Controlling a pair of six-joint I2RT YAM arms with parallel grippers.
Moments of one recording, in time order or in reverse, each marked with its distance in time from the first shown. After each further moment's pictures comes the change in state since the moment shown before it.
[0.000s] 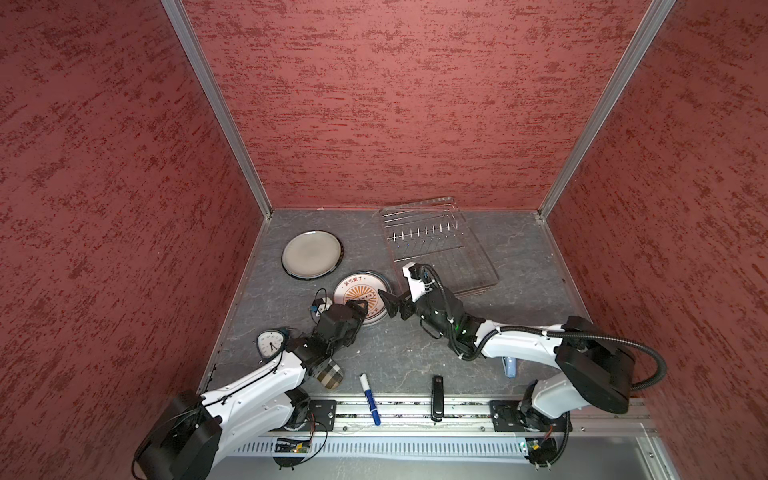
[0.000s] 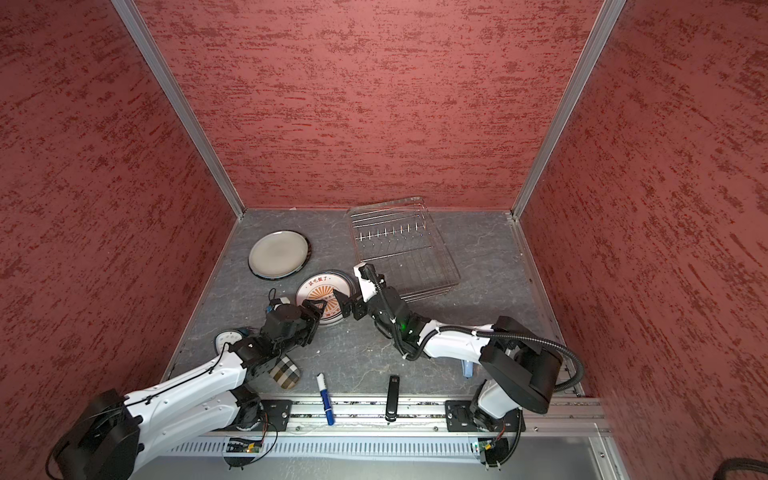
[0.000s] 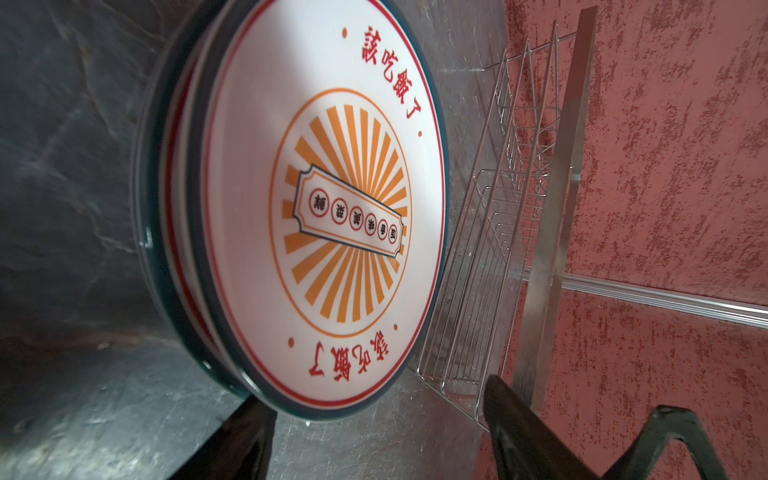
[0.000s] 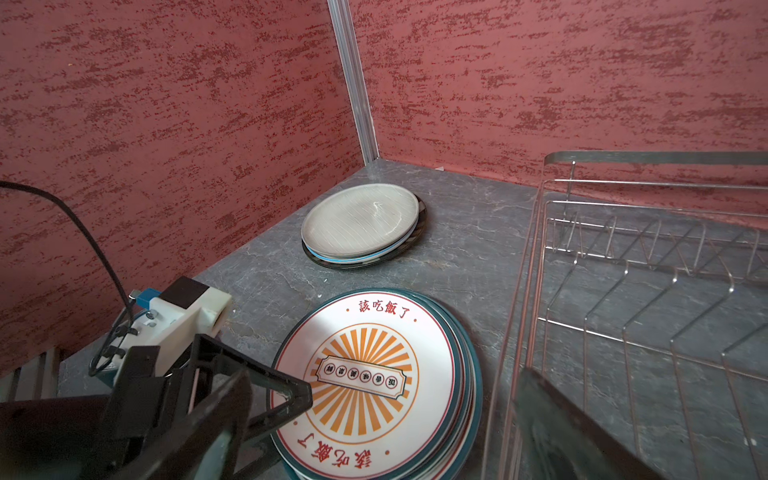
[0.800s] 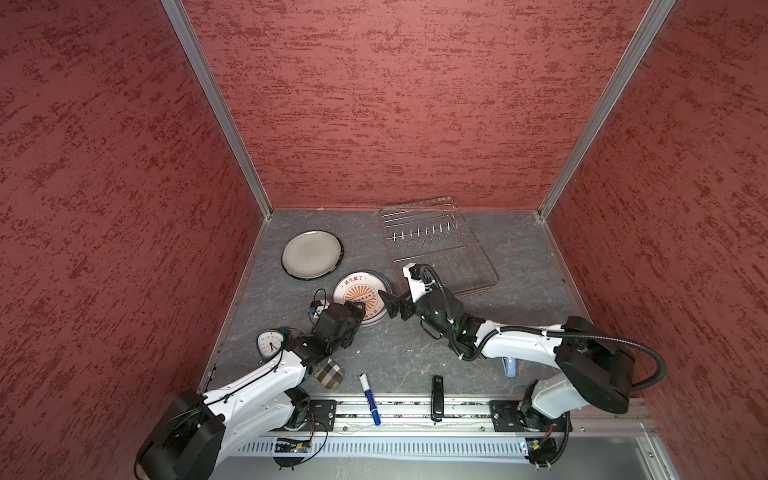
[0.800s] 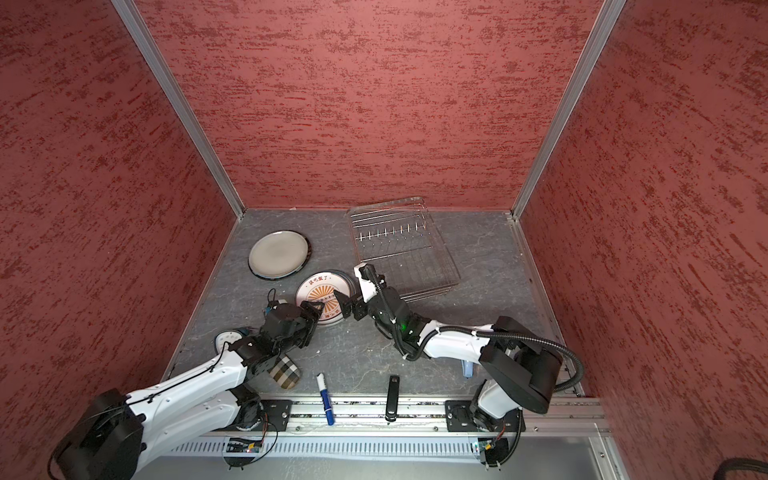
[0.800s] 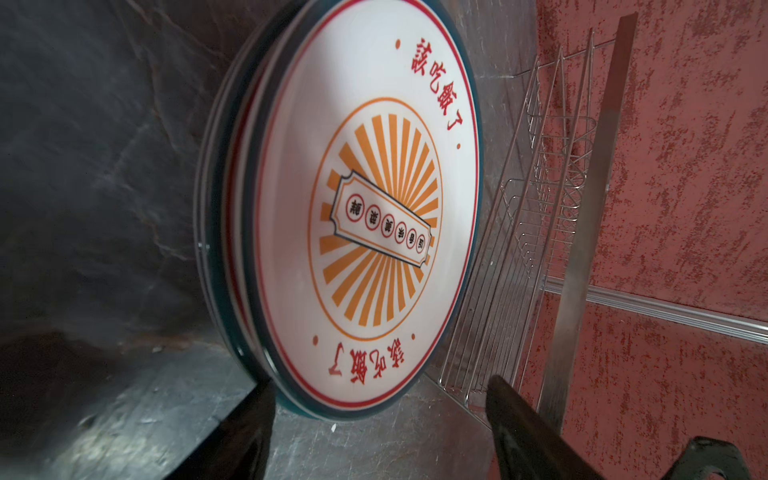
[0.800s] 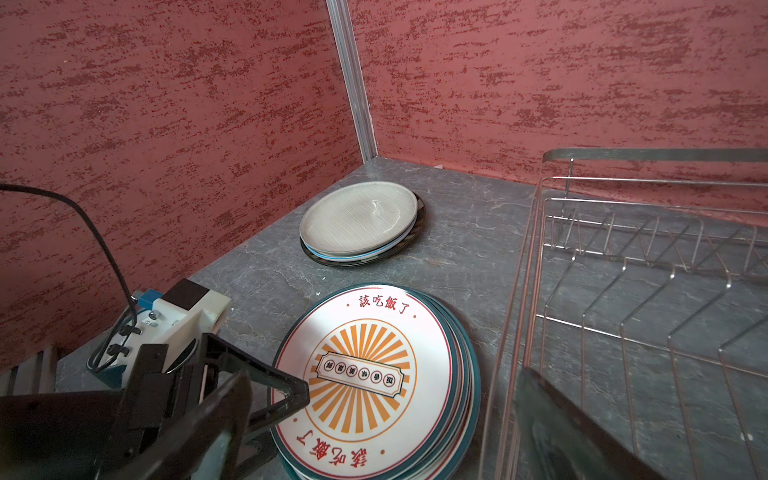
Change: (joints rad) left arm 0.039 0.027 0.000 -0.035 0.023 0.000; right arm 0.000 0.000 -0.003 0.000 0.003 0.000
